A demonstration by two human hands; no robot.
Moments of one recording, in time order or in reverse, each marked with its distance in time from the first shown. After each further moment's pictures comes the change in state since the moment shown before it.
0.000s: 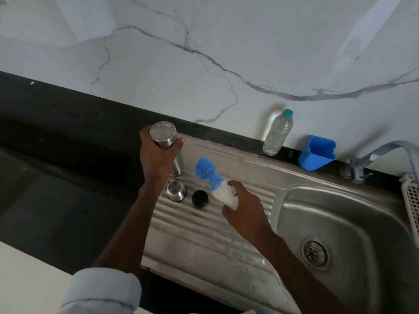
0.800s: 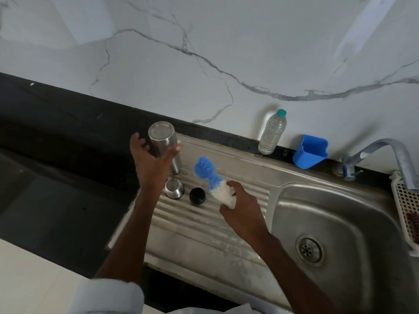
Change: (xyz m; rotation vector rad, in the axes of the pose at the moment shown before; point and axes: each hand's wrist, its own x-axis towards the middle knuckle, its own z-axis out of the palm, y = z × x) left_hand -0.025 -0.015 -0.015 -0.062 0.023 -0.114; right_hand -0.014 0.000 0.001 0.010 0.065 0.021
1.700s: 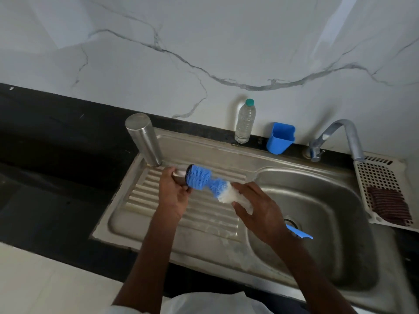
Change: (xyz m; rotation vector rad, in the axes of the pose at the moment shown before) left_hand -0.127 0.000 0.053 -0.768 -0.189 -0.721; right_hand -0.062 0.073 -0.076 -0.261 0.151 -0.410
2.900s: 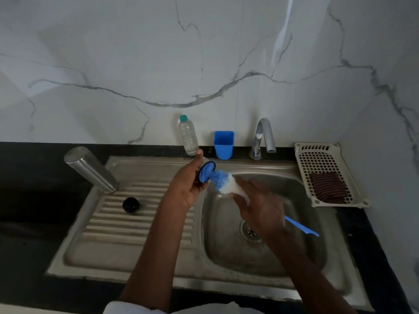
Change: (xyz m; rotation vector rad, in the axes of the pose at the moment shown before) left_hand -0.095 -0.100 0.183 0.489 -0.341 -0.098; right_hand -0.054 0.088 -0.114 -0.233 0.256 0.182
